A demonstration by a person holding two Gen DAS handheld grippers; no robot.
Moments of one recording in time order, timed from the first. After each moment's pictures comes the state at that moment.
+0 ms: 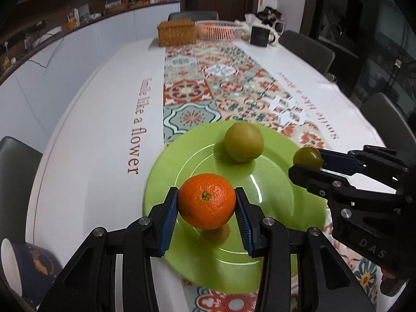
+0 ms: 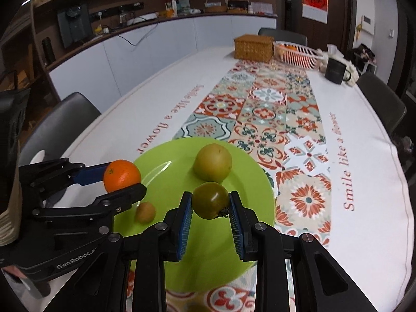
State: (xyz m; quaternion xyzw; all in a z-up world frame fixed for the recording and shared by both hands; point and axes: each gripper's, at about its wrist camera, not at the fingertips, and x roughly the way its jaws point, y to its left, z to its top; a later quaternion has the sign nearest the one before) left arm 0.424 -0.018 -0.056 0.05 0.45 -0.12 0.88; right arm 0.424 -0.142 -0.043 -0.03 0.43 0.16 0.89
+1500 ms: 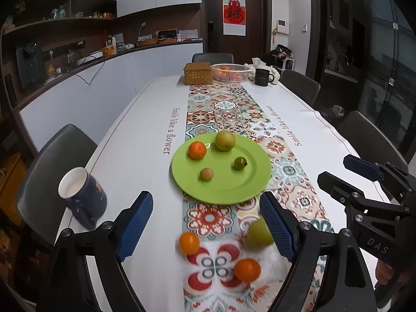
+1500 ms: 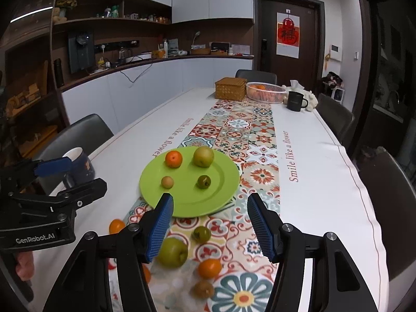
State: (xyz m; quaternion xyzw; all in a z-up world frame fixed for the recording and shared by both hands) left arm 0.222 -0.018 0.033 0.03 0.34 -0.06 0.94; right arm 0.233 -0.184 0.026 -0.03 0.30 0.11 0.95
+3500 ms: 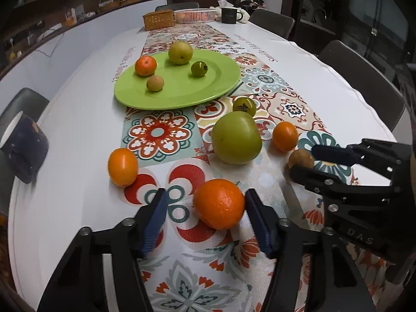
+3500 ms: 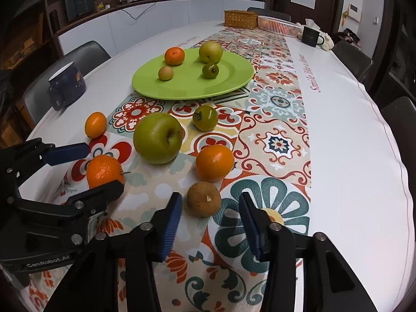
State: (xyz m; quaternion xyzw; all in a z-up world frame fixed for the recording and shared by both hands) left arm 0.210 -0.055 -0.092 0.07 0.46 -0.14 0.88; right arm 0.223 -0.183 -0.099 -0.05 0.46 0.12 0.88
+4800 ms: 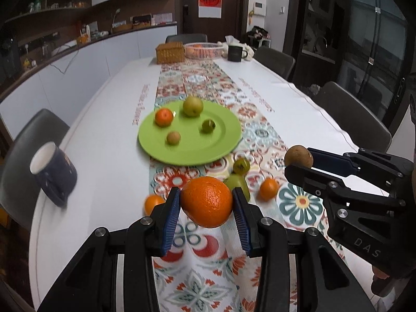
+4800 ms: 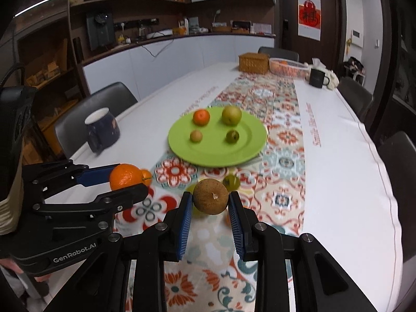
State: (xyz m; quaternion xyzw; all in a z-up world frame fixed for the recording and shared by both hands) left arm 0.200 -0.040 -0.002 0.04 0.38 -0.12 0.91; right arm 0.204 -0.169 -0.005 -0.04 0.35 0.16 0.92
